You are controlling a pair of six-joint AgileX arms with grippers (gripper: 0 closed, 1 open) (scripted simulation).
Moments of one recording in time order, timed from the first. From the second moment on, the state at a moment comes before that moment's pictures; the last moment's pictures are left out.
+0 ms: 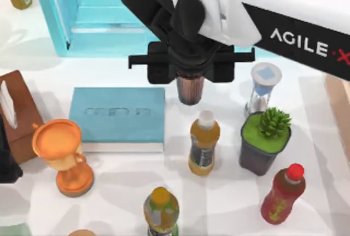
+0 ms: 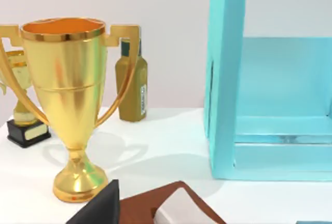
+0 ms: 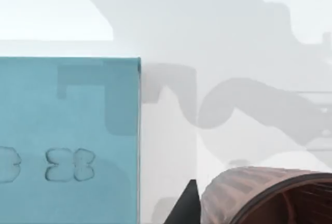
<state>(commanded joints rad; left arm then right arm) 0.00 0.00 0.00 0.00 0.00 0.00 0.80 2.10 1.88 -1.02 0.36 0.75</state>
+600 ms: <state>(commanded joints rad) 0.00 0.00 0.00 0.00 0.00 0.00 0.78 2.01 1.73 -0.95 0.35 0.73</state>
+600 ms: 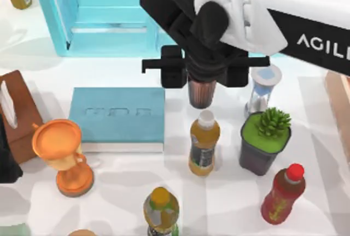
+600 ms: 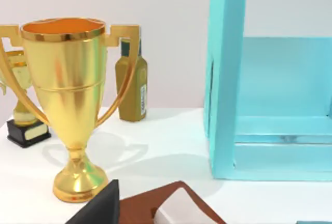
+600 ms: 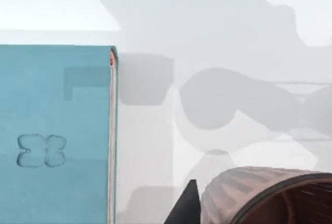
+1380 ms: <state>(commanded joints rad) 0.00 0.00 0.00 0.00 0.00 0.00 0.75 2.09 1.62 -0.74 0.34 0.70</state>
